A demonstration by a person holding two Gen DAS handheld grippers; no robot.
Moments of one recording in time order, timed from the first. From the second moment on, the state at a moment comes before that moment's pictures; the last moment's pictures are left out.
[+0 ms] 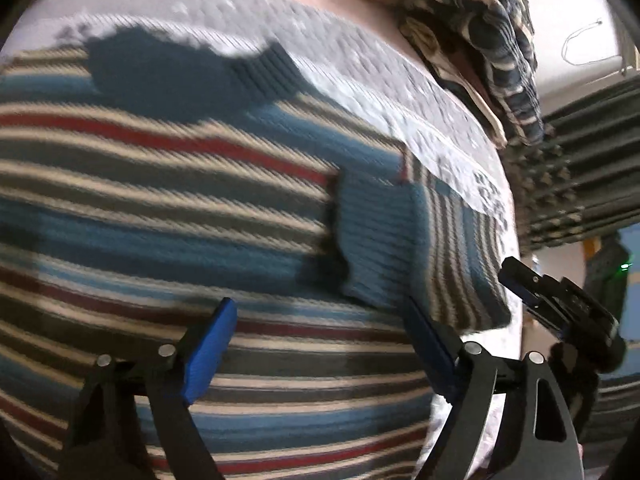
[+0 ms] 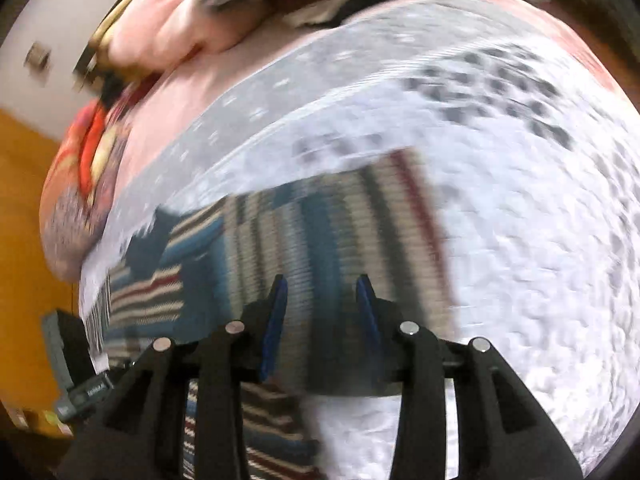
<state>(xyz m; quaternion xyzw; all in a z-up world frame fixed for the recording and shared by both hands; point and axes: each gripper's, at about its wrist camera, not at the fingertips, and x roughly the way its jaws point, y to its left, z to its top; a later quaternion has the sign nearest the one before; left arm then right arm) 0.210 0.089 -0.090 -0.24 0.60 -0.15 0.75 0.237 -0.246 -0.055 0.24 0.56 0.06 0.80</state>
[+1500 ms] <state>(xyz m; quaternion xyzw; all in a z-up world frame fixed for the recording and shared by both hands) 0.196 0.277 -0.024 -0.30 0.43 -0.05 0.85 0.245 -0.183 -0.086 0.23 0.61 0.16 0.74</state>
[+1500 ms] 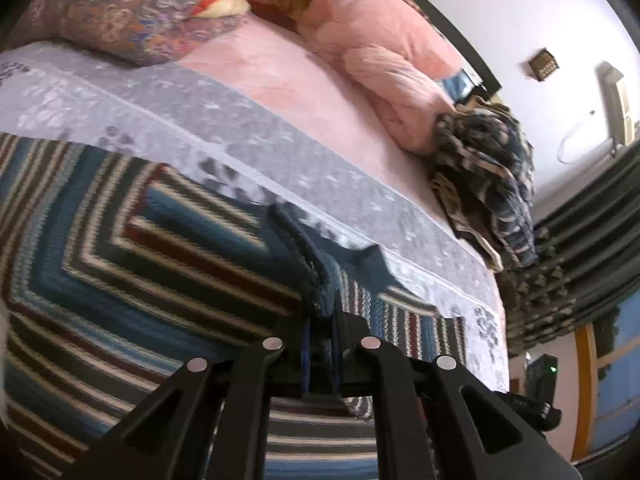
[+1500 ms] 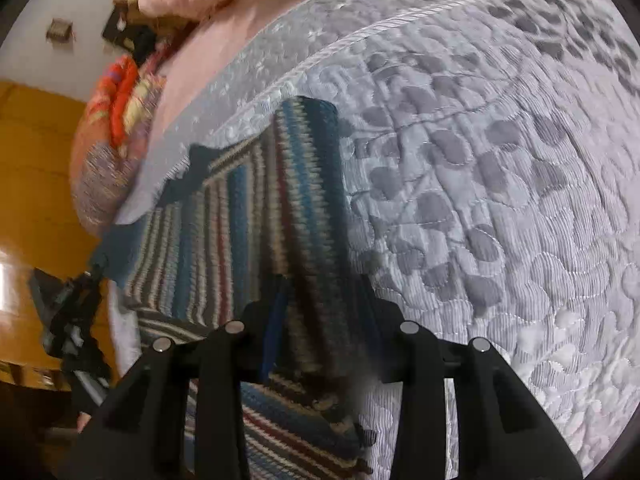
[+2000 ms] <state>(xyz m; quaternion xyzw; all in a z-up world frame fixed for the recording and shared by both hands) 0.199 0.306 -0.101 -0.28 0.51 -0.01 0.81 0.248 -0.153 -0.103 0.13 0.64 0.10 0.75</state>
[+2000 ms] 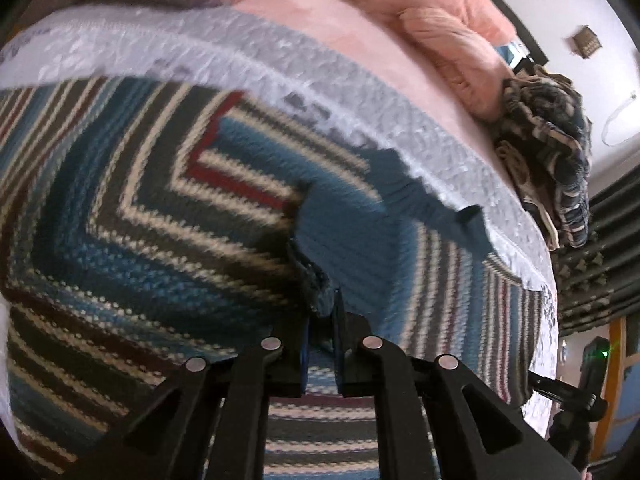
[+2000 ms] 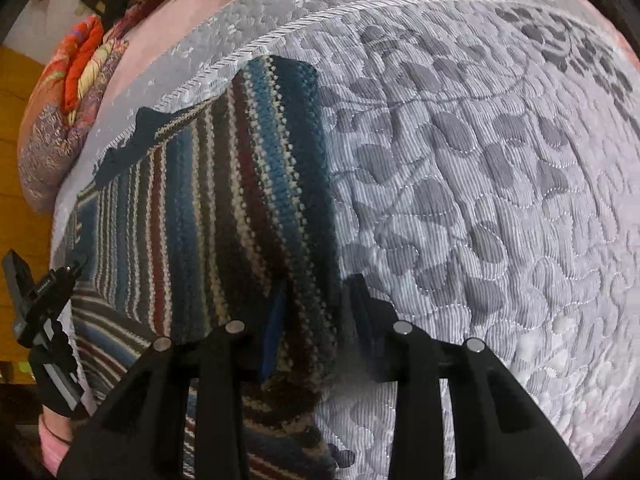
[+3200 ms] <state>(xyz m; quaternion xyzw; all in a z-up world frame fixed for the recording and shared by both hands) 0.205 0.250 -0.096 -0.16 0.52 -0.05 0.84 0.243 -0.042 -0.104 0.04 0.63 0.14 0.76</state>
